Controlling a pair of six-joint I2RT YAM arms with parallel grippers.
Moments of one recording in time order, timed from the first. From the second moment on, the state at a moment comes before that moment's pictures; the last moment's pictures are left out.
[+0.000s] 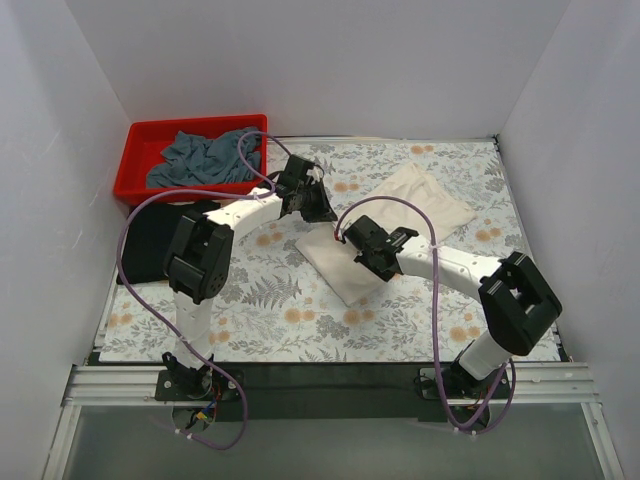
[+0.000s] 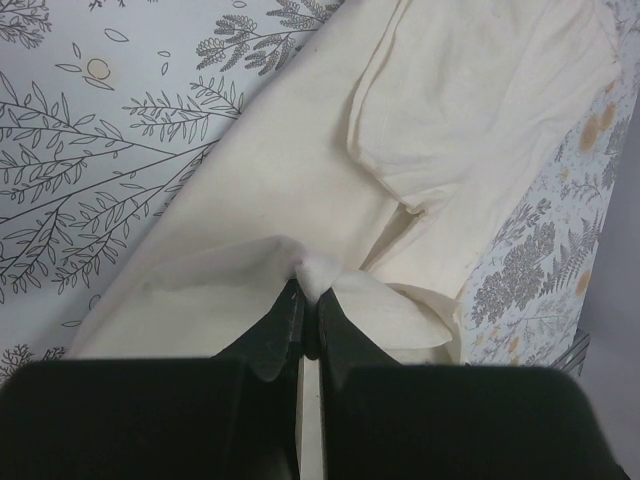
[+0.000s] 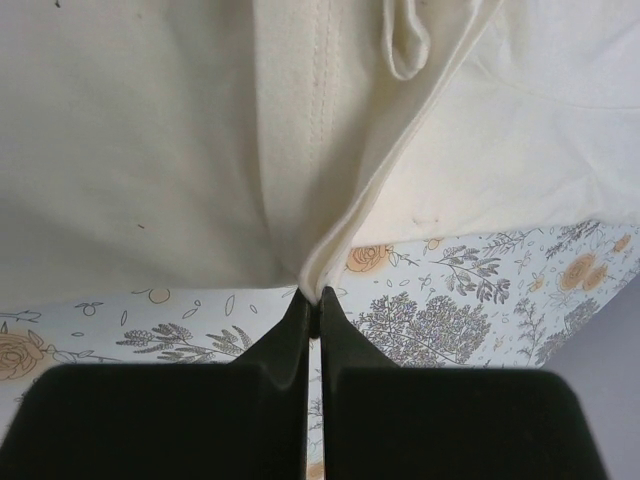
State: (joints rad) left arm -0.53 2.04 1.53 -0.30 0.27 -0.70; right arm 0.79 1.57 1.02 -0.66 0.39 -0.19
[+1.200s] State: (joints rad) left arm -0.54 2.11 1.50 -0.19 0.24 -0.66; right arm 0.76 1.66 0.98 -0.59 0.48 -0.14
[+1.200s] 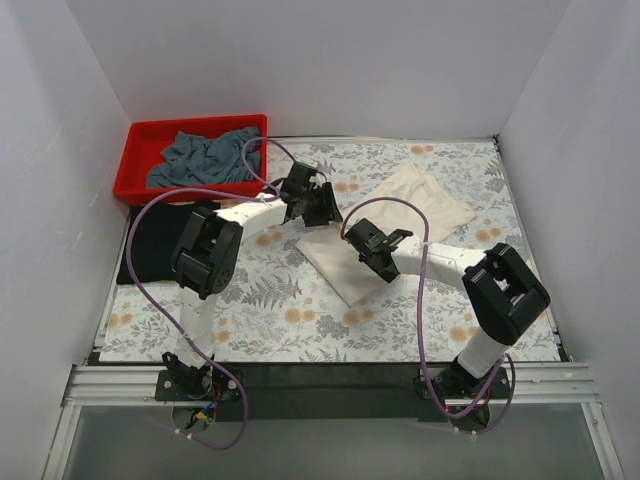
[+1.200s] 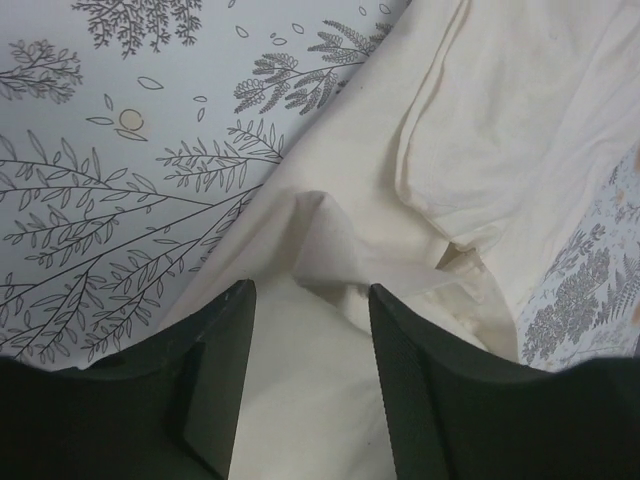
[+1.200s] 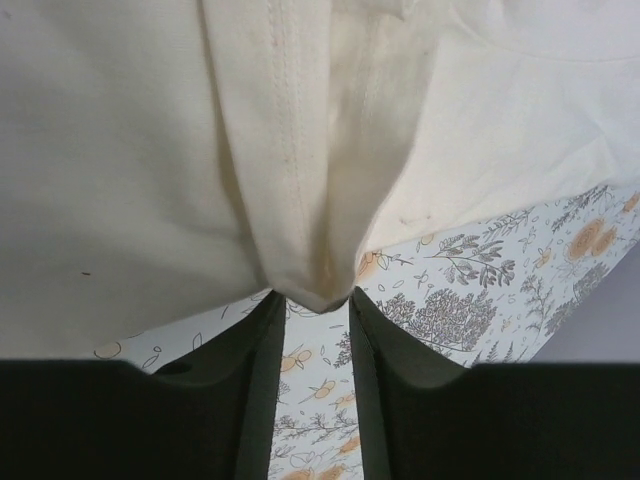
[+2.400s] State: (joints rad) left arm -0.54 1.93 1.23 -0.20 0.15 -0.45; right arm 0.39 1.60 0.96 -0.30 -0.40 0.17
